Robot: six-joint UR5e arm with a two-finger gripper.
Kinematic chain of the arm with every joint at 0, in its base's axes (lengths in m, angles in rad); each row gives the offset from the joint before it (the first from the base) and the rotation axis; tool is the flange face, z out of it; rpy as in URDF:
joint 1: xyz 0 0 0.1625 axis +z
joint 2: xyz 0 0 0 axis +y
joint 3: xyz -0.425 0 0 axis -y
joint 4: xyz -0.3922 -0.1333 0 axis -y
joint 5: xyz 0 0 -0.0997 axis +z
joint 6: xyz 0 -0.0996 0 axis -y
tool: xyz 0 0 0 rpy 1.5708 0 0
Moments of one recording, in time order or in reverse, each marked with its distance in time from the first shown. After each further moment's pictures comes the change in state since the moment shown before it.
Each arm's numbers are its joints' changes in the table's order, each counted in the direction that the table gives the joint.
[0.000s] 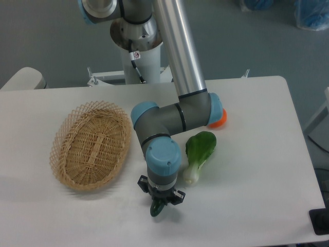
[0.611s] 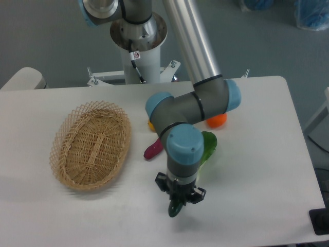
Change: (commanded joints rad) arm 0.106 -0.055 0.022 -0.058 0.012 0.184
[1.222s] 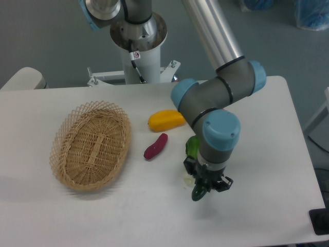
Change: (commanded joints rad) arm 0.101 -0.012 0.015 -0.100 -0.006 0.328
